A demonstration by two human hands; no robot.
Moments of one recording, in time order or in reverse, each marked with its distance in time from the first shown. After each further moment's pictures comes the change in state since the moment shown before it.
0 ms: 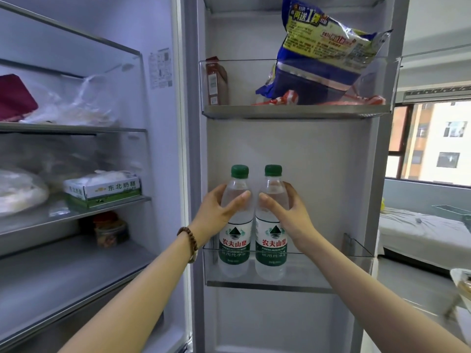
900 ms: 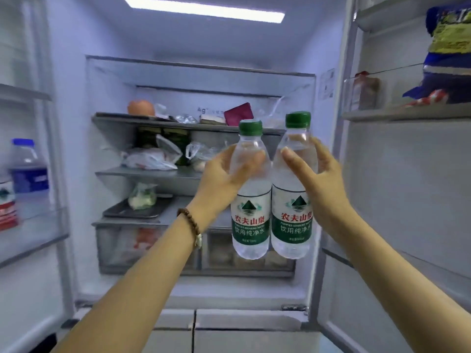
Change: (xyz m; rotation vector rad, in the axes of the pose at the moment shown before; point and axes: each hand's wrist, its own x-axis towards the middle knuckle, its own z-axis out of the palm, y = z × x) left_hand -0.216 0.175 -0.013 0.413 0.802 0.097; right_hand -0.100 -0.143 0.059 0.574 -0.588 -0.314
